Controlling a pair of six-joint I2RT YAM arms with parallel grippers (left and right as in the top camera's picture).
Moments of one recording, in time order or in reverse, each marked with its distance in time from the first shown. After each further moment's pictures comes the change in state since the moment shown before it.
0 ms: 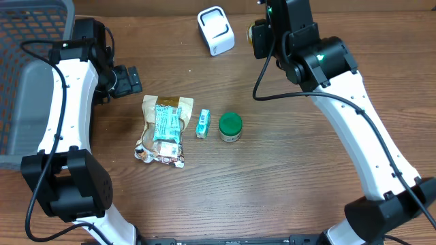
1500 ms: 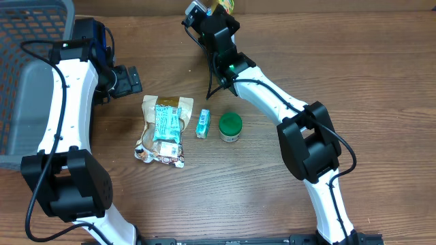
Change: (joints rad) left arm 0.000 0.000 0.000 0.000 0.000 0.000; right arm 0.123 0.575 0.000 0.979 0.290 -0.809
